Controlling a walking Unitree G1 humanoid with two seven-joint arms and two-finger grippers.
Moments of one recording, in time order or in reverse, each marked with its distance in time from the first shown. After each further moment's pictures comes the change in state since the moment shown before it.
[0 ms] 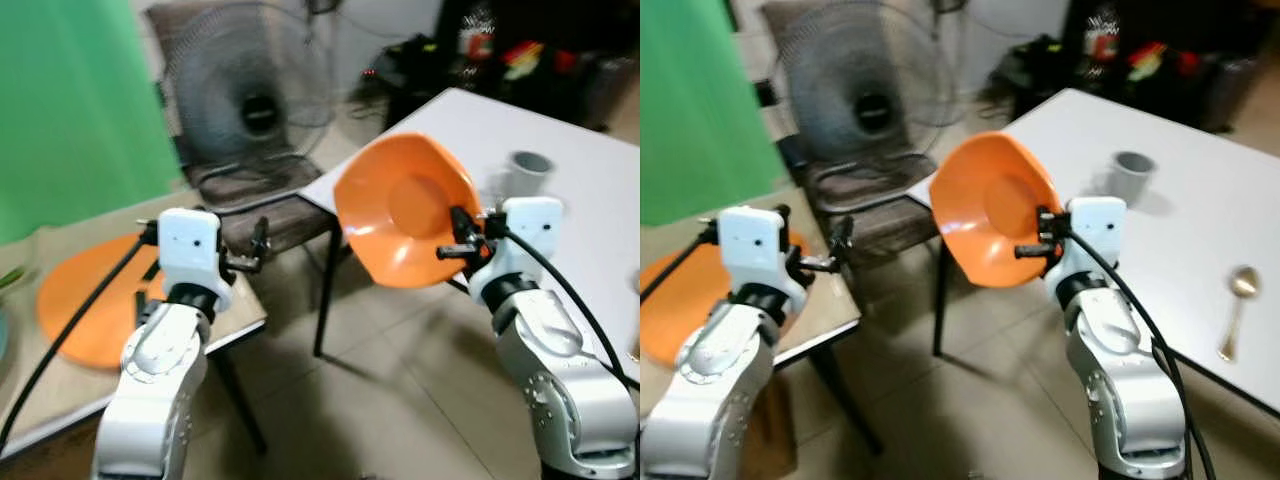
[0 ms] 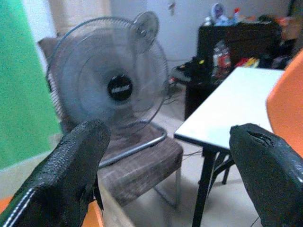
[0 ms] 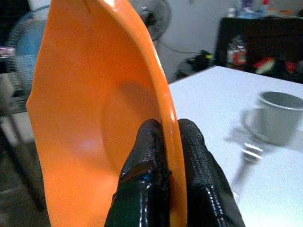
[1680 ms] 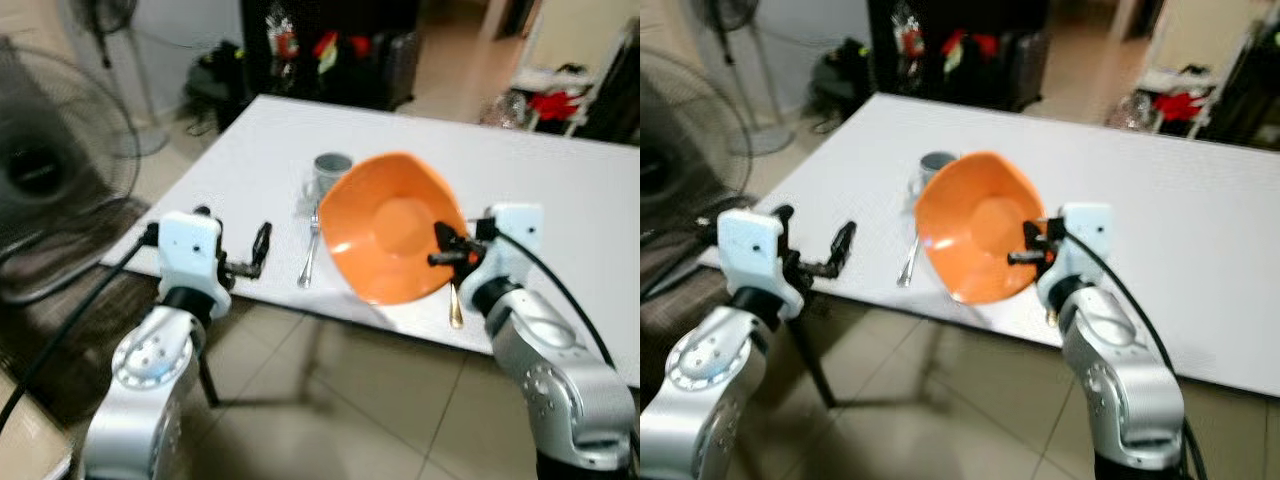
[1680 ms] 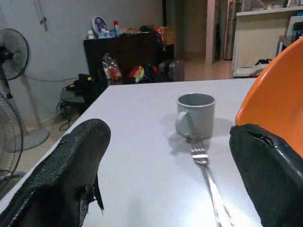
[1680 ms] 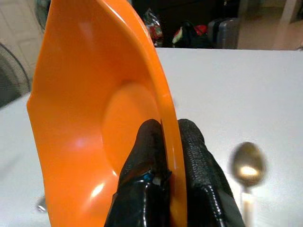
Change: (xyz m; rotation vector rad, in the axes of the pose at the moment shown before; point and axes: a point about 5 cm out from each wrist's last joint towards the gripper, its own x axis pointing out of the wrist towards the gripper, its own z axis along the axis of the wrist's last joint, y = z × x) left arm -0.004 0.002 -0.002 0.032 -0.001 -0.065; right arm 0.005 0.007 -0.011 0.122 0.123 0.097
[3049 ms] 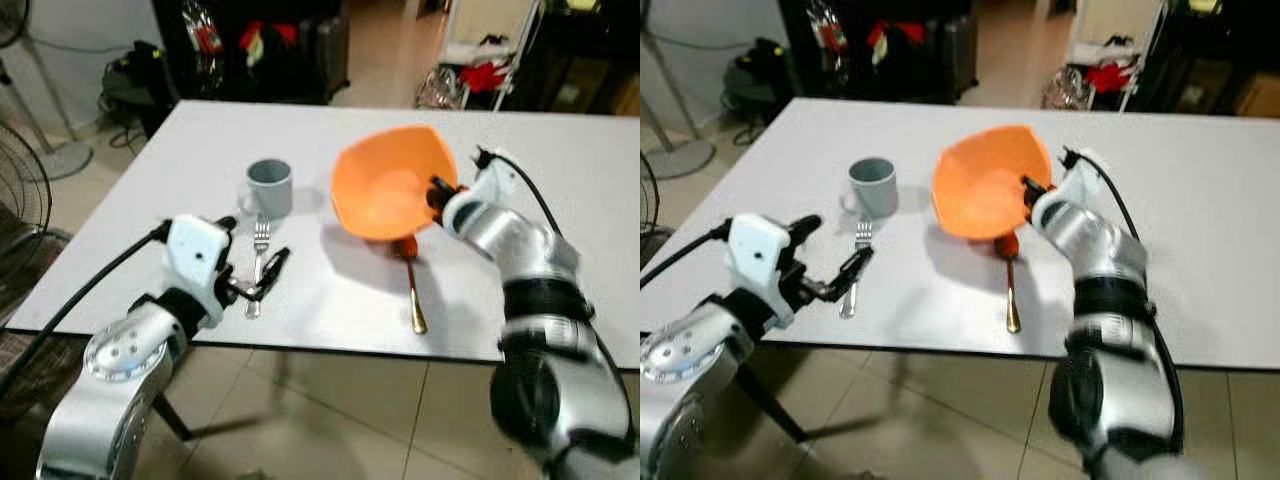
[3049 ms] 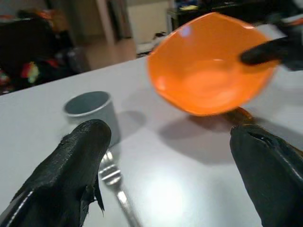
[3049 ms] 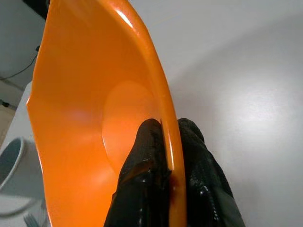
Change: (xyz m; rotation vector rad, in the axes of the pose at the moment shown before) left arm -0.003 0.000 0.003 0.034 0.061 -0.346; right arm 0.120 -0.044 0.023 0.520 0.215 -0.188
